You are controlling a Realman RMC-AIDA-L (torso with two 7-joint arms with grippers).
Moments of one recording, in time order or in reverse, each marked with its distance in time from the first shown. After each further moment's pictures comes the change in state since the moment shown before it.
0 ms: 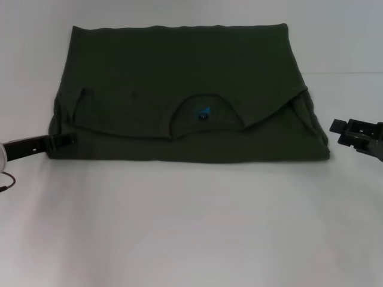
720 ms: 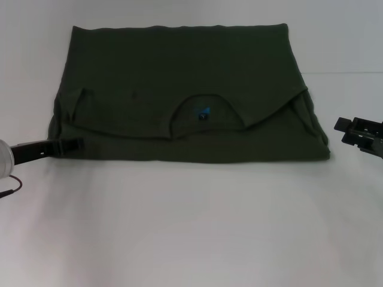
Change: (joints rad) left arm 0.006 -0.011 0.032 0.011 0.001 0.017 -0.007; right arm -0.006 0.000 0.024 0.004 0.002 -0.002 0.000
